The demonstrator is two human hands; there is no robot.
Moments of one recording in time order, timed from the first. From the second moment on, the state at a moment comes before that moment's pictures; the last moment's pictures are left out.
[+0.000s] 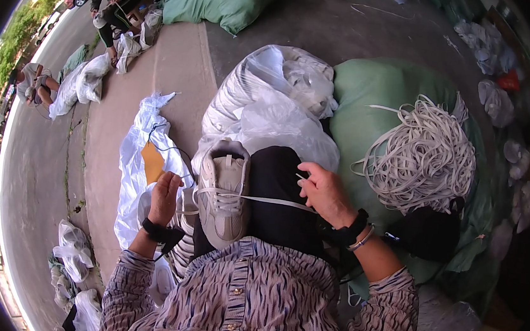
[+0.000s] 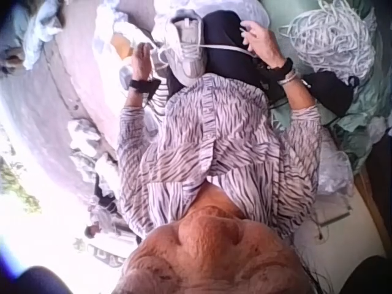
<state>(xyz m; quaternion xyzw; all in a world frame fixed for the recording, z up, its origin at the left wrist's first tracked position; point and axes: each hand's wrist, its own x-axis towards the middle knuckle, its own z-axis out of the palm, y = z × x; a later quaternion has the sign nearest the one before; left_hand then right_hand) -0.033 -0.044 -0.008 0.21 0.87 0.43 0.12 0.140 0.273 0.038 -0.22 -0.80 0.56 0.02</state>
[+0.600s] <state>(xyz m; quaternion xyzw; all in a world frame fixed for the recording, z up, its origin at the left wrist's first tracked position) 0.003 -0.021 0.013 0.24 0.74 0.57 0.26 0.089 0.210 0.027 -0.02 -0.93 0.37 0.00</state>
